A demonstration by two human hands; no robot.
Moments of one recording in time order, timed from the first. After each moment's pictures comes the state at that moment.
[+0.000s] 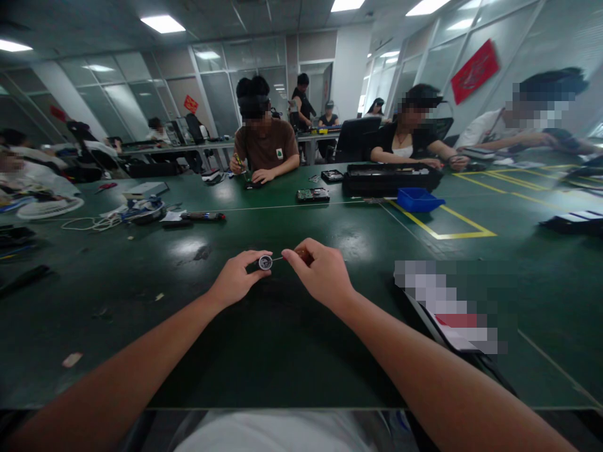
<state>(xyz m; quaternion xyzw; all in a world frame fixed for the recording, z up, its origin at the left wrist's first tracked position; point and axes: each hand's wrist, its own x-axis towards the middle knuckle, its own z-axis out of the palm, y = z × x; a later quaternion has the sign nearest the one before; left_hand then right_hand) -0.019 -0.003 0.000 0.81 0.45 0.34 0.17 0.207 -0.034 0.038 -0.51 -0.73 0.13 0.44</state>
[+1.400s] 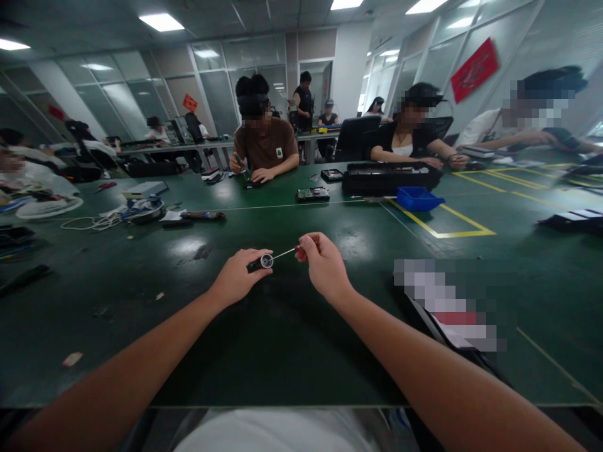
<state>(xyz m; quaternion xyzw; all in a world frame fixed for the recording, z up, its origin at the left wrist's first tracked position) -0.014 -0.006 0.008 0.81 0.48 0.30 0.13 0.204 -0.016 0.023 -0.47 -0.56 0.40 0.56</state>
